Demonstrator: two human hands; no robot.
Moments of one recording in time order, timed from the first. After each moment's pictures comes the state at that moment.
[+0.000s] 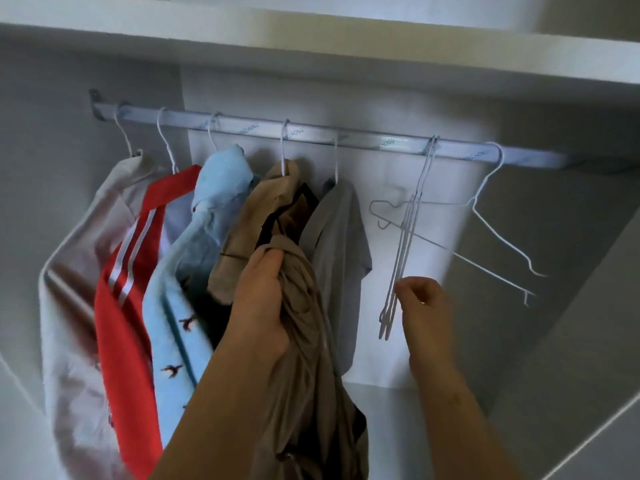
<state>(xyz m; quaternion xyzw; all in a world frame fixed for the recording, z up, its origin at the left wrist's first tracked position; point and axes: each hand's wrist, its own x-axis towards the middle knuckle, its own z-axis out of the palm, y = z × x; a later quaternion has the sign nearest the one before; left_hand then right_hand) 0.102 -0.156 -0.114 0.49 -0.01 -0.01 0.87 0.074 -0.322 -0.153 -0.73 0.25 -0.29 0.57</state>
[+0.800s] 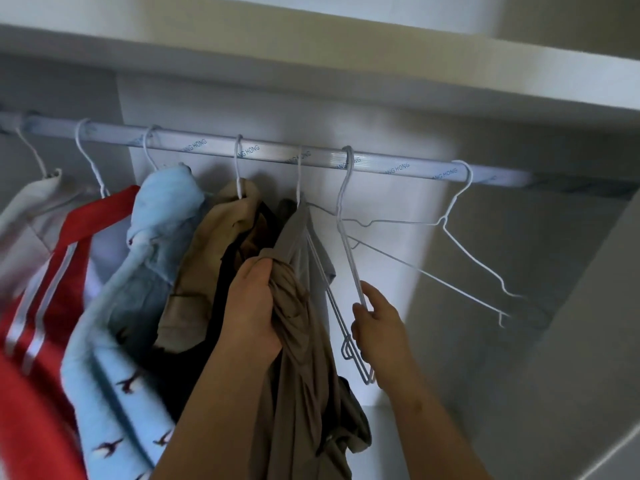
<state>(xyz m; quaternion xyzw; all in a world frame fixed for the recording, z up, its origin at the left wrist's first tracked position) 0.174 -0.207 -0.109 0.48 -0.01 -0.07 0.87 0.131 -0.345 -0.162 -0.77 0.21 -0.20 0.56</state>
